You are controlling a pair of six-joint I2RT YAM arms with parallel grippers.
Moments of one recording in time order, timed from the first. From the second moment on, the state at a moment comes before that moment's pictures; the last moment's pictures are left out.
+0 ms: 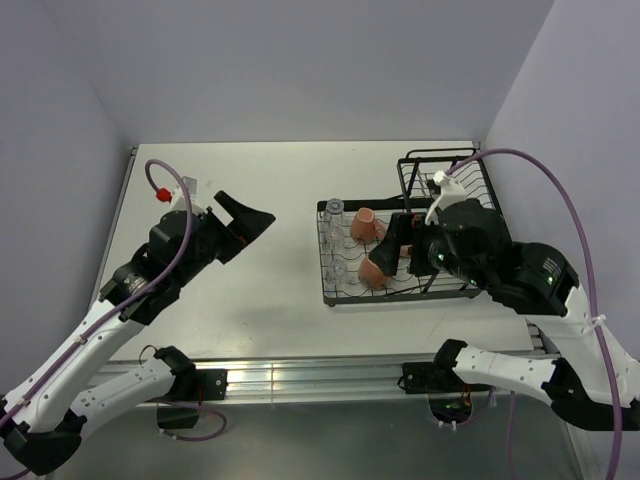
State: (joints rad) left arm -0.68 0.85 1.03 -0.51 -0.17 -1.06; right arm 0.86 0.96 1.54 -1.18 0.23 0.64
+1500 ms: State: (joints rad) left arm -0.67 0.48 0.58 -0.32 -0.06 -1.31; right arm 0.92 0.25 0.75 -0.70 0.24 0.69
